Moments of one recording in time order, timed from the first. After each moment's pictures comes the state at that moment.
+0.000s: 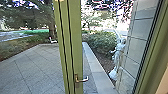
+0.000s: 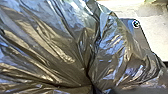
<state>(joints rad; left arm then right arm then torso) 1.51 2.95 -2.60 -0.36 -0.08 0.42 -1.57 3.00 -2.59 0.06 -0.05 -0.04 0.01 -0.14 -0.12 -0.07</state>
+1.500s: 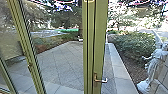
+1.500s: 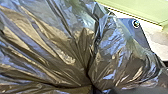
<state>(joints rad) 1.51 2.95 -2.60 -0.36 -0.08 0.42 -1.57 3.00 -2.59 0.06 -0.05 -0.04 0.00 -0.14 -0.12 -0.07</state>
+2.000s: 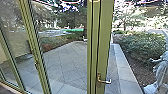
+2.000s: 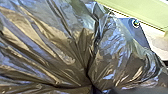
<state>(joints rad) 1.51 2.95 -2.60 -0.36 -0.08 0.42 -1.57 3.00 -2.59 0.06 -0.05 -0.04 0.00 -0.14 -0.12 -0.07</state>
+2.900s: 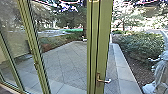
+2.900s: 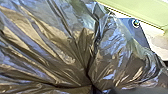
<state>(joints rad) 1.51 2.94 -2.58 -0.36 -0.06 0.41 -1.57 3.00 -2.59 0.06 -0.05 -0.04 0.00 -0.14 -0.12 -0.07</state>
